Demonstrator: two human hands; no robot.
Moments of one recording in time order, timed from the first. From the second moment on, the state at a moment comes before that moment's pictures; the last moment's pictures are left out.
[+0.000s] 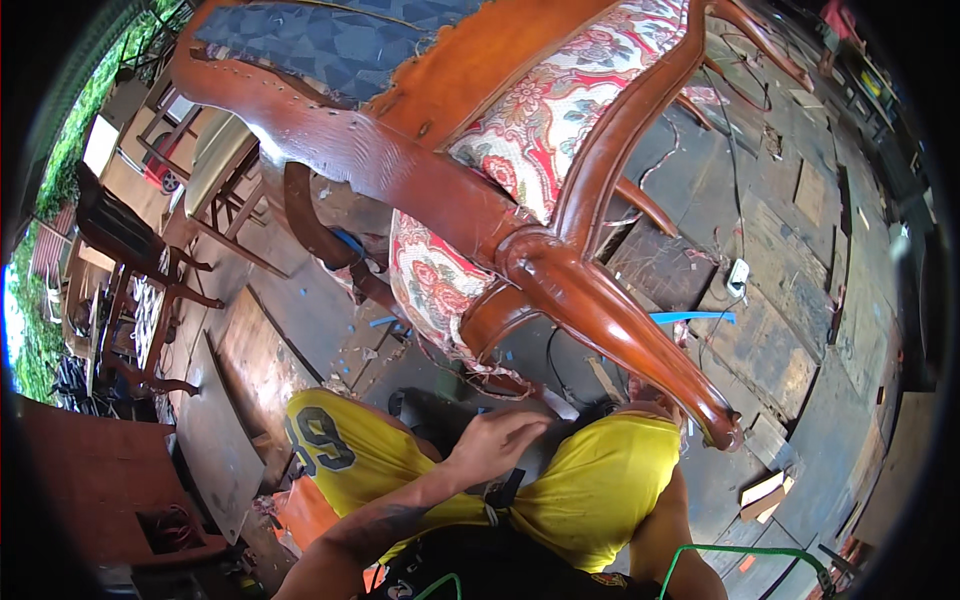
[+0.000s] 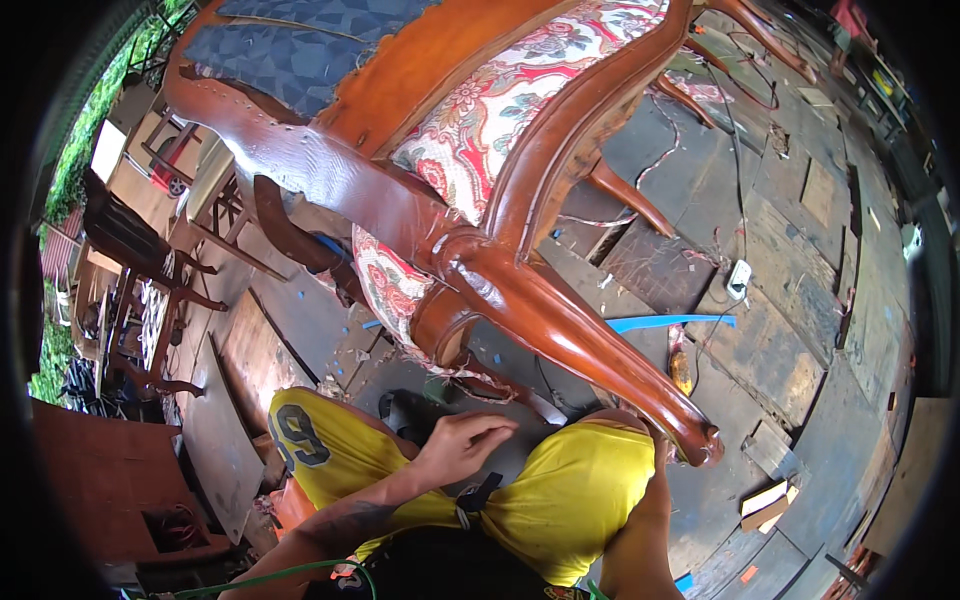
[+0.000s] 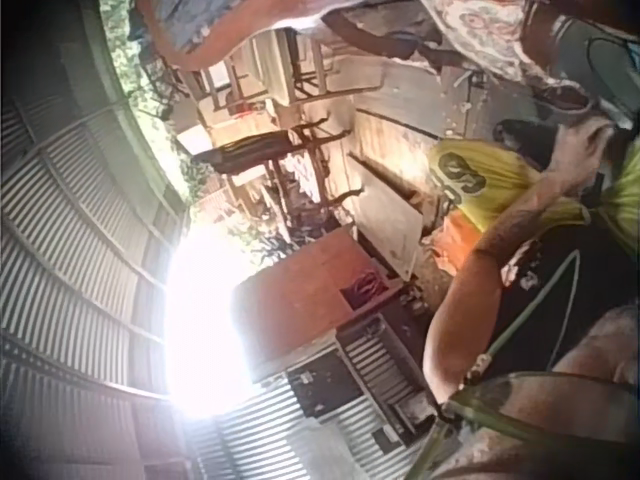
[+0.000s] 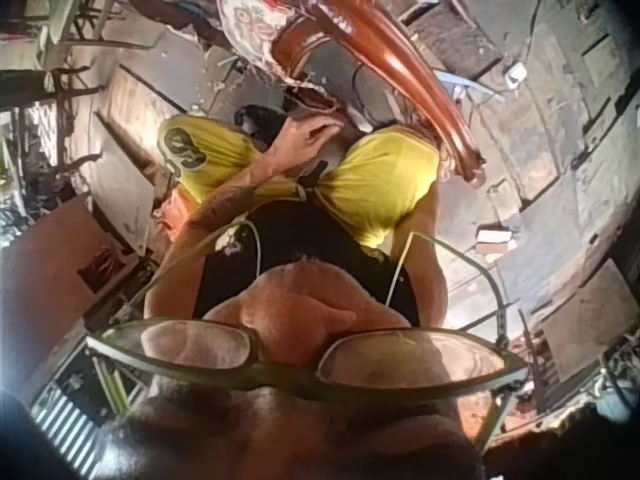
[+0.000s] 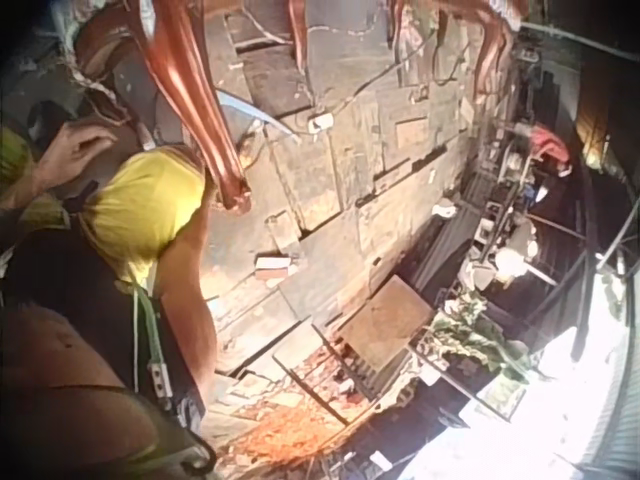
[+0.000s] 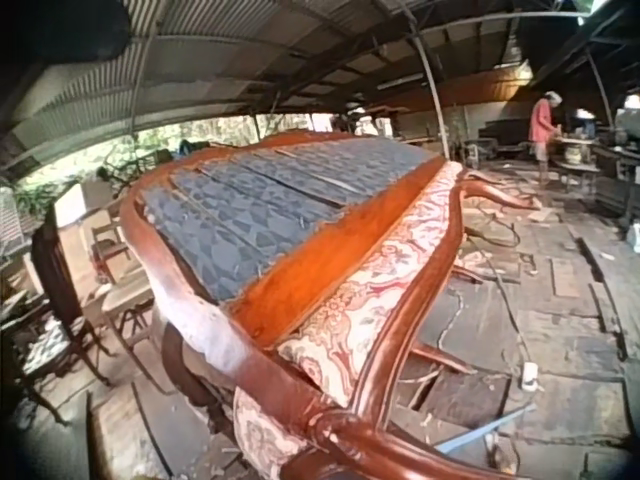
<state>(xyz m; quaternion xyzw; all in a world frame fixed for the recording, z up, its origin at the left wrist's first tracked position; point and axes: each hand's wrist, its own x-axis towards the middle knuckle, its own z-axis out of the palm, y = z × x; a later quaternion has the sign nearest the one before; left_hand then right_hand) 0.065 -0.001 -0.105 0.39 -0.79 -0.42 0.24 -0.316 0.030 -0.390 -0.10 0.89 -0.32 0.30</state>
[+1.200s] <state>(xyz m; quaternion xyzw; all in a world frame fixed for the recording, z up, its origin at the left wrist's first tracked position) 0.102 -0.037 -0.031 0.45 -0.59 -0.38 0.55 -0.067 0.022 -0.050 -0.37 0.49 -0.50 0.61</state>
